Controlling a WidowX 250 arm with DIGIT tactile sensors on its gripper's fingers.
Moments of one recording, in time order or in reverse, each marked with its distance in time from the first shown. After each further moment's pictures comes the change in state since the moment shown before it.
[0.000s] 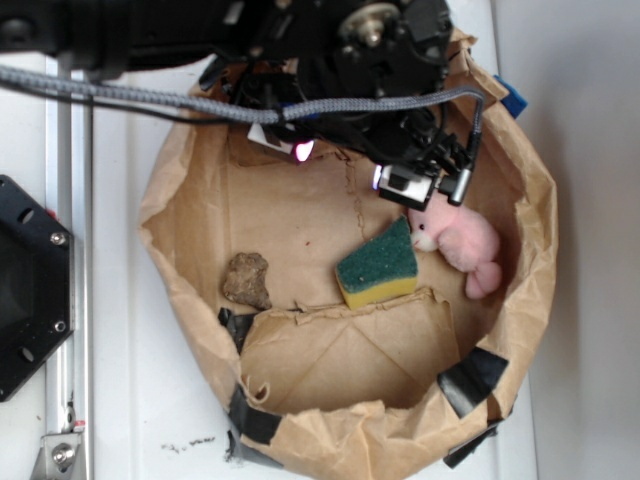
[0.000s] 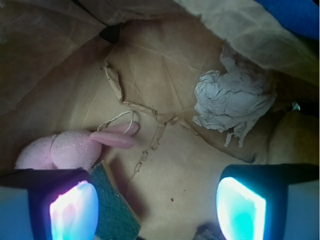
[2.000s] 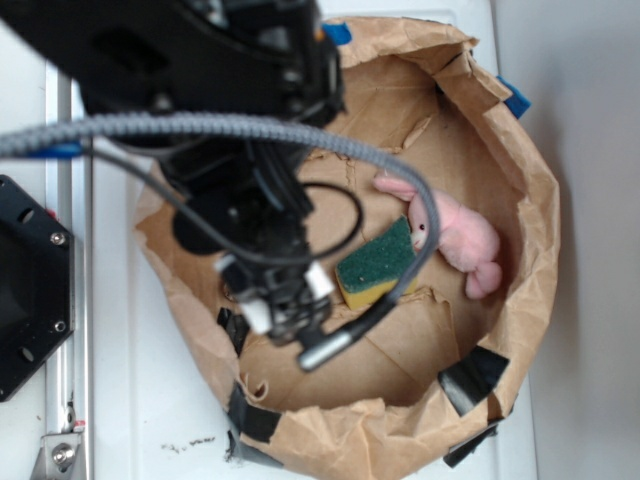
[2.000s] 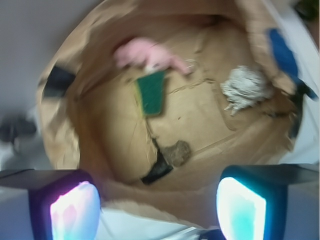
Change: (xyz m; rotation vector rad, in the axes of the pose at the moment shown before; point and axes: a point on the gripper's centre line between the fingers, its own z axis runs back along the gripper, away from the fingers) arm -0.070 0.013 0.104 -0.090 0.038 -0.563
